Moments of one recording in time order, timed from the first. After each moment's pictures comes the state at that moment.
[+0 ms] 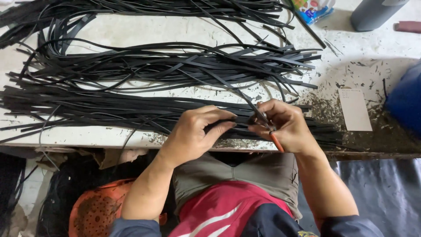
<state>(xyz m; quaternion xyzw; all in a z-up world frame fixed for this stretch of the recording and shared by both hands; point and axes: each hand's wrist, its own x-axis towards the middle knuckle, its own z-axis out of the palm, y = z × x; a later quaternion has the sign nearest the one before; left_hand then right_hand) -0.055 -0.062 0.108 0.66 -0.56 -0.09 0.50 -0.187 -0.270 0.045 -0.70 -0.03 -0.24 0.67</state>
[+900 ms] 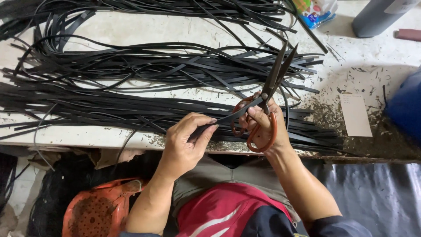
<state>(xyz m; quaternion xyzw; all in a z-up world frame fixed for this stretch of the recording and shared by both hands) -0.061 -0.036 0.082 0.66 -0.48 0.04 0.58 -0.143 -0.231 -0.001 -0.35 0.08 -0.28 0.89</state>
